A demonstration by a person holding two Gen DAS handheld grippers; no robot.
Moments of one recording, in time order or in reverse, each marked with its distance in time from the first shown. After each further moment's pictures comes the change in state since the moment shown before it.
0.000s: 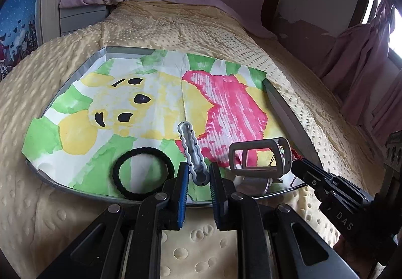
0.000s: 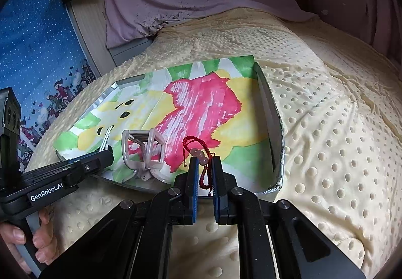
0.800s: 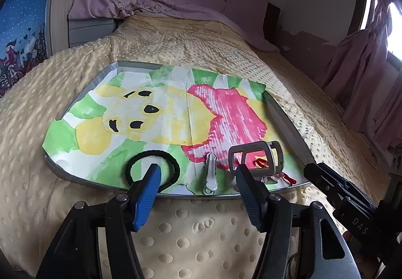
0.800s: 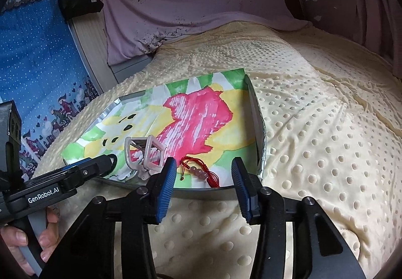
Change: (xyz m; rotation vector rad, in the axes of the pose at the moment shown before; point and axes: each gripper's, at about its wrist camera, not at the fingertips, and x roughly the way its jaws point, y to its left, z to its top) left arm -0.026 -0.003 -0.010 0.001 -0.103 0.037; right arm -0.029 -0.016 -0.011 0.045 -0.119 0.025
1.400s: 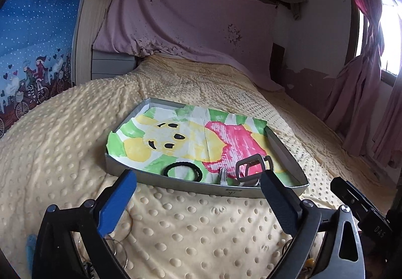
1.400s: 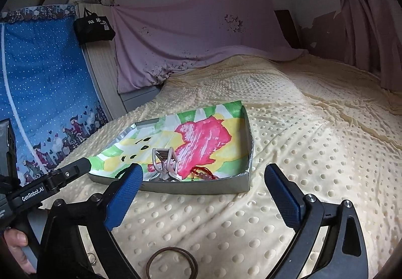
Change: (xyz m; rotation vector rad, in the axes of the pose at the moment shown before) left arm -0.083 0.014 -0.036 -0.028 -0.258 0.062; right arm -0.074 0.001 -0.021 -0.008 -0.205 0.019
